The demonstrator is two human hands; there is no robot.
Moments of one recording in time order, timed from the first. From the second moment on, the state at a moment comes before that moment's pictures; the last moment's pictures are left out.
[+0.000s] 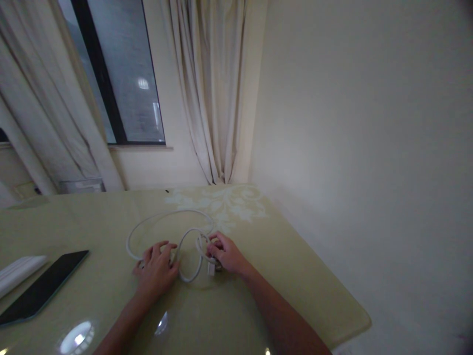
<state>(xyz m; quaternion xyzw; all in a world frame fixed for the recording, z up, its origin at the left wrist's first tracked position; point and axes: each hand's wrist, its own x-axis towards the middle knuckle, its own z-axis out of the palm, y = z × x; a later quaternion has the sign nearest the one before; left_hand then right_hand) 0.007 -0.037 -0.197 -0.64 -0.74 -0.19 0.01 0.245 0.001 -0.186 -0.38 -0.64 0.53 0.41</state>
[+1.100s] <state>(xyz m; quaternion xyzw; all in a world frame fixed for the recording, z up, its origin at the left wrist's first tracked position) 0.036 -0.045 -0.188 -0.71 -0.60 -0.37 -0.01 0.257 0.000 -0.187 -0.37 -0.67 0.54 0.36</state>
